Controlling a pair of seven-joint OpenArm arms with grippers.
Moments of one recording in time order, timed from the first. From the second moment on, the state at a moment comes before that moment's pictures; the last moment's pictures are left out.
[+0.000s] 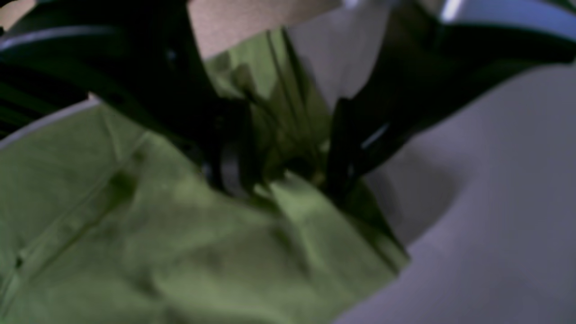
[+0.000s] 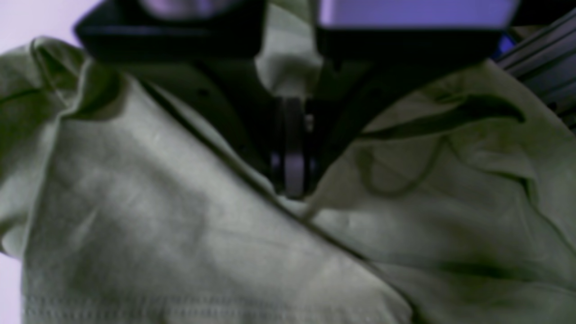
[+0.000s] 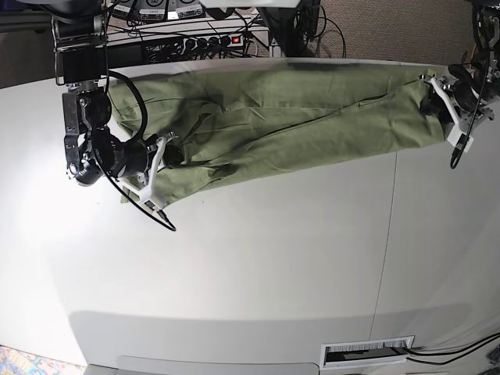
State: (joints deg) left arm 27.2 -36.6 -15.7 95.9 -40.0 -27.2 48.1; right arm 9.1 25.2 -4.6 82.3 44.1 33.8 -73.9
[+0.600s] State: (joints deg) left arm 26.2 -38.5 -17.7 89.6 -41.8 -27.8 48.0; right arm 9.1 25.4 -4.6 82.3 44.3 33.8 -73.9
